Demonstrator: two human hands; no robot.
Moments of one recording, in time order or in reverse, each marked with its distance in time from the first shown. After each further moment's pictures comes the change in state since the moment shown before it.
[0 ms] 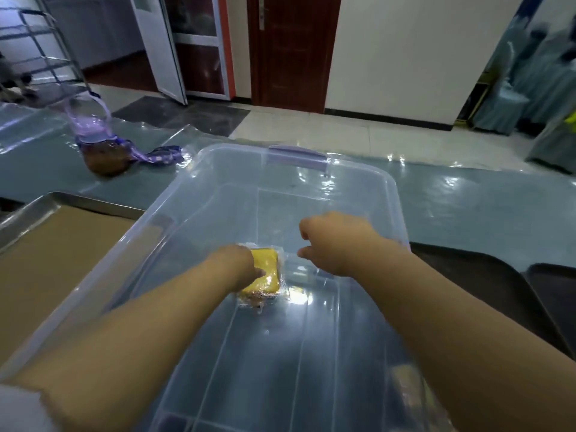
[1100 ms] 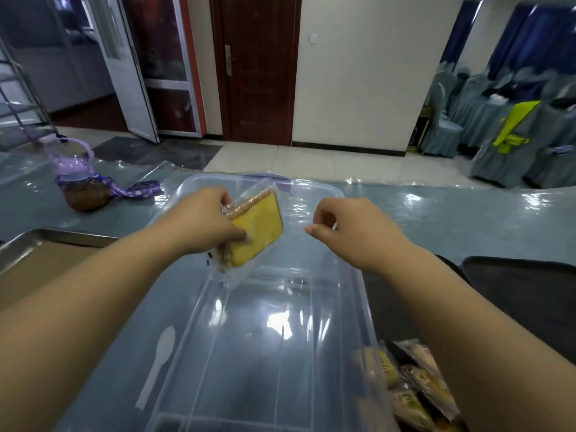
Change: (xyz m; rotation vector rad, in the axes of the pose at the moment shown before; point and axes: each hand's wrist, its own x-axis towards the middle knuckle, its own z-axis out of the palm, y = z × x) left_hand -0.131 -0.010 -0.105 -0.552 0.425 0.148; right_hand -0.103 0.023 -0.029 0.349 0.469 0.113
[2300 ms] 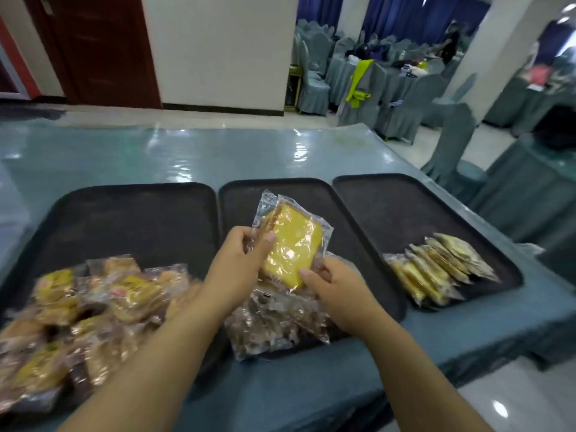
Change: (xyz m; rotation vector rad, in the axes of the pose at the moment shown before) left_hand -0.239 0.451 0.395 -0.783 -0.225 0.084; right_hand -0.424 0.427 -0.091 0.604 0.055 0.627
